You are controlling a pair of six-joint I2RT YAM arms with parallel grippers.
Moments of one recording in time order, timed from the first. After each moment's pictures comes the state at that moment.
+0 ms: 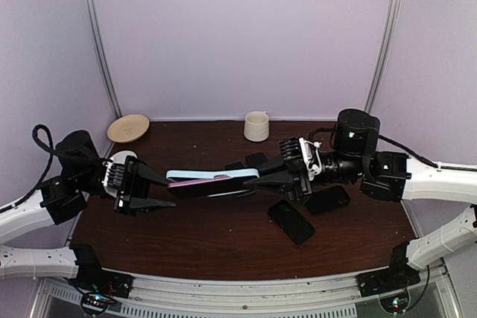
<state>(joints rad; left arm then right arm) -0.81 0.77 0.63 0.15 0.93 0.48 1.06 1.20 0.96 0.18 -0.61 -0.43</state>
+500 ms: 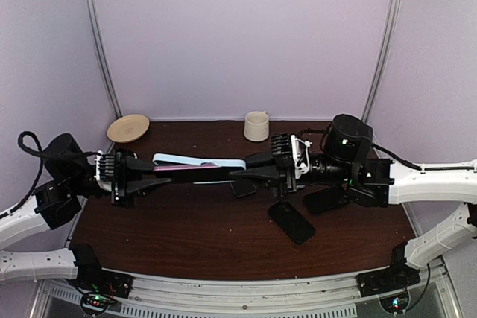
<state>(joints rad) -0.81 0.70 0.60 0.25 0.73 0.47 1.09 1.29 0.94 0.44 -0.53 -0.38</state>
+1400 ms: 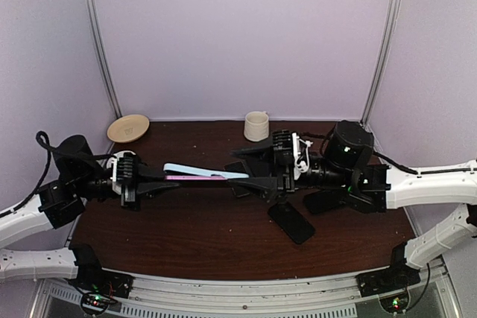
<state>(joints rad) -0.80 0.72 0.59 0.18 0.69 0.48 1.10 1.31 0.90 0.59 -0.46 -0.29</state>
